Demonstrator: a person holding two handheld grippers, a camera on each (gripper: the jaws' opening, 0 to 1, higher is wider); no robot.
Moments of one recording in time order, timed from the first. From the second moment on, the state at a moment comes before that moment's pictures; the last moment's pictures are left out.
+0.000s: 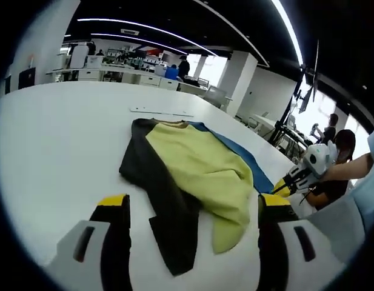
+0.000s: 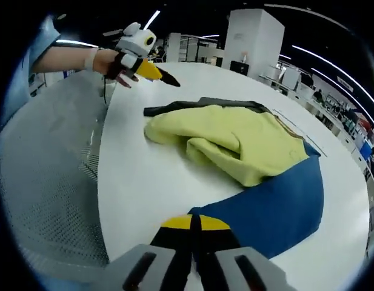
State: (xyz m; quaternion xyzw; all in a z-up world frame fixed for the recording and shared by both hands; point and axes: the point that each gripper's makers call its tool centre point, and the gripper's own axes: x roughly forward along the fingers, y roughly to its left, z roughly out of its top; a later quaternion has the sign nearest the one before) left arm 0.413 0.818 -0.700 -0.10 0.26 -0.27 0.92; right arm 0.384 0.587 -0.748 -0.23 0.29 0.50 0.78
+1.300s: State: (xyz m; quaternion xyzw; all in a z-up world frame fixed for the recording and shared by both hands) left arm 0.463 0.827 -0.683 -0.13 0.24 -0.24 0.93; right arm 0.631 0.282 -0.679 -0.03 0.30 0.09 0.95
